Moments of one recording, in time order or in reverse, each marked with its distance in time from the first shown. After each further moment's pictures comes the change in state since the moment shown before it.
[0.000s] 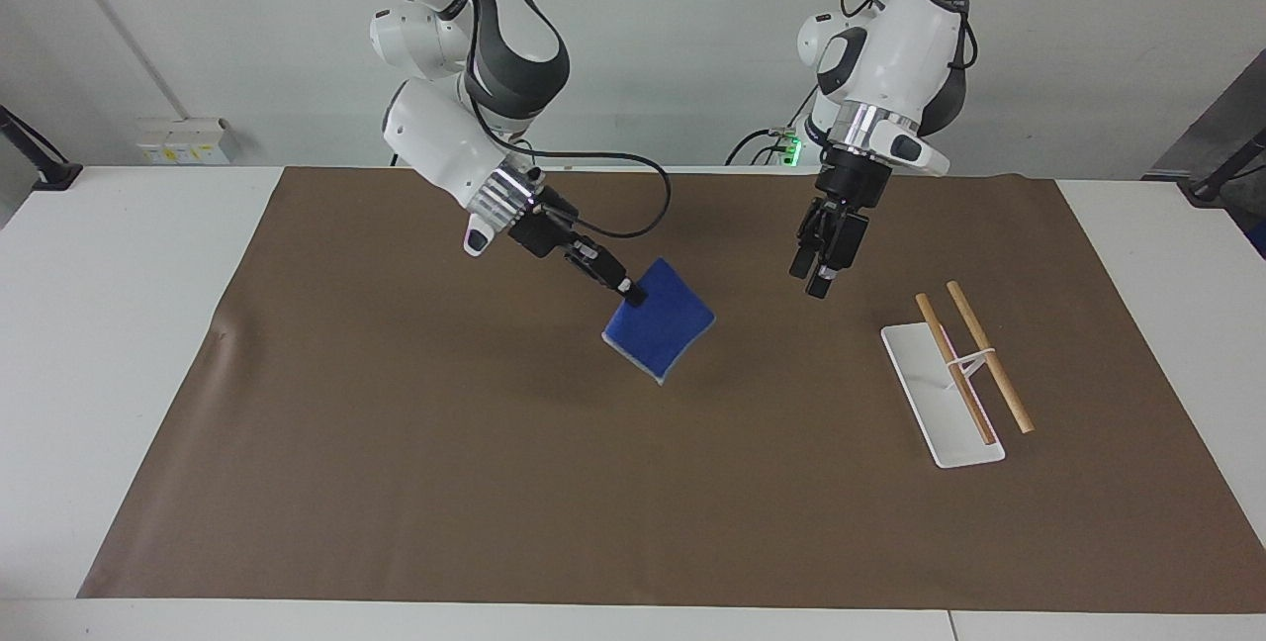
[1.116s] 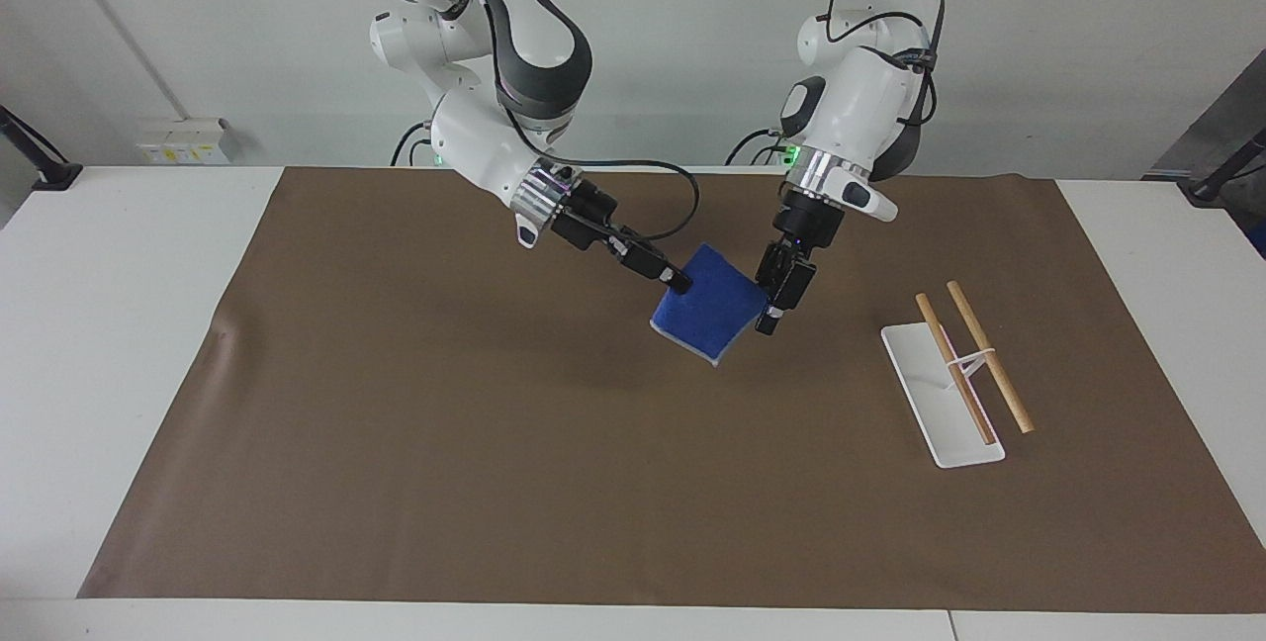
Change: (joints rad) left arm -0.001 0.117 -0.059 0.002 0.000 0.141 -0.017; right arm 0.070 0.009 0.001 0.003 0.350 0.072 -0.002
